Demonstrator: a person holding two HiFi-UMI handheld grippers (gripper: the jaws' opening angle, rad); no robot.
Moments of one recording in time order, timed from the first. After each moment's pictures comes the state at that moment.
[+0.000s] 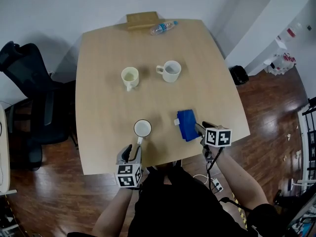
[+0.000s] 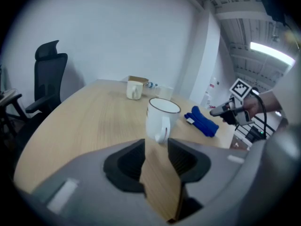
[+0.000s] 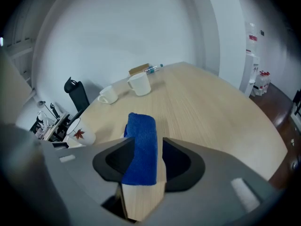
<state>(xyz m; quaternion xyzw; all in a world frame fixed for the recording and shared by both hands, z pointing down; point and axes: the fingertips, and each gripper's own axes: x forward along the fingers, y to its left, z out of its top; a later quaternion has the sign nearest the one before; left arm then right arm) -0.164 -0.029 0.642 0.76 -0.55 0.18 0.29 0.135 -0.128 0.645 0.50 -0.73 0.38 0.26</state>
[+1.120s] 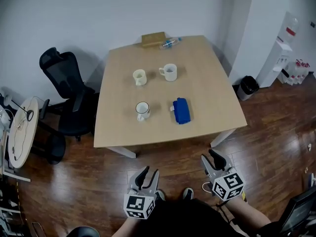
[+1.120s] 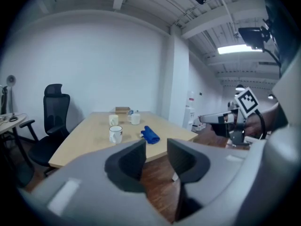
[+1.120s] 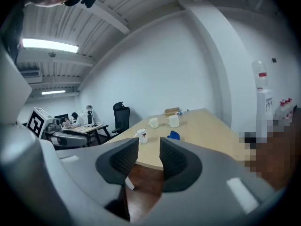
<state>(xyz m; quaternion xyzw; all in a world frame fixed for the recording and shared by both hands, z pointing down) -0.007 0.217 0.479 0.81 -0.56 0.11 0.15 0.185 0.149 0.468 0.44 -0.88 0.16 0.07</state>
